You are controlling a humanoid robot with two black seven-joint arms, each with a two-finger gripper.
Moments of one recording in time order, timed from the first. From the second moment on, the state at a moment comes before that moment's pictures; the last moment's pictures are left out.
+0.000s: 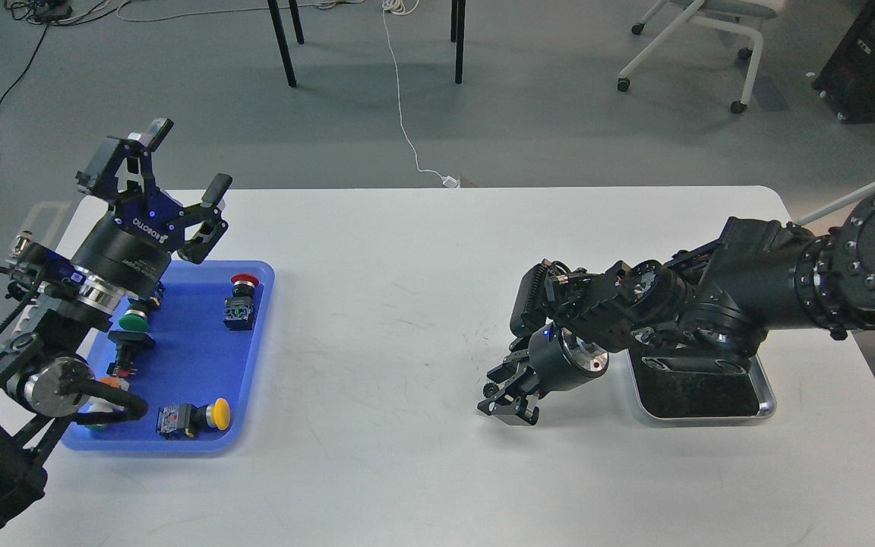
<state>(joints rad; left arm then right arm) -0.31 0.46 -1.11 -1.14 0.54 -0.47 -0.49 1.47 -0.06 -0.94 1.05 -1.27 -0.06 0.49</state>
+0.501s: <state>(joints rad) -0.30 0.46 -1.11 -1.14 0.54 -0.46 -0.49 1.47 -0.05 -0.95 1.04 -1.27 -0.05 0.49</state>
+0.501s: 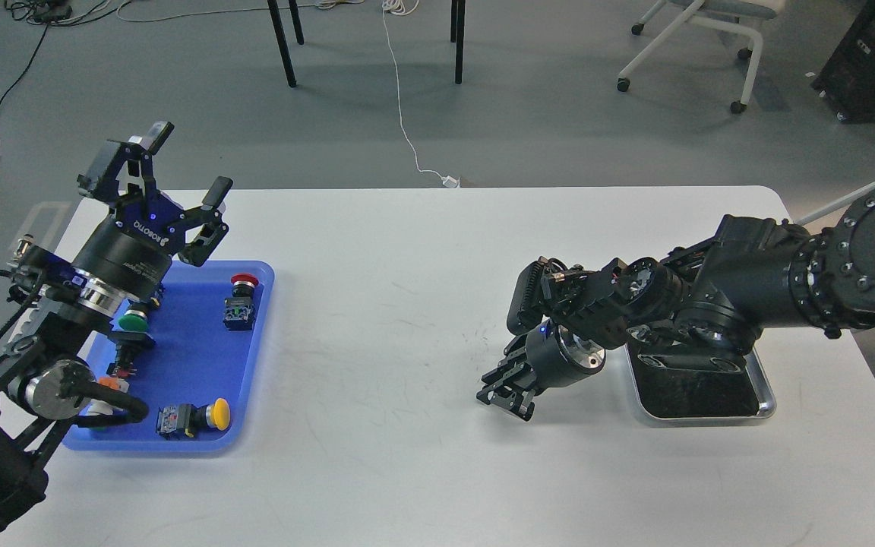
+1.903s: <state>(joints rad) -0.30 0.44 -1.10 -1.17 0.54 -0.49 -0.49 1.45 -0.60 -1.04 1.12 -1.40 -0.06 0.49</state>
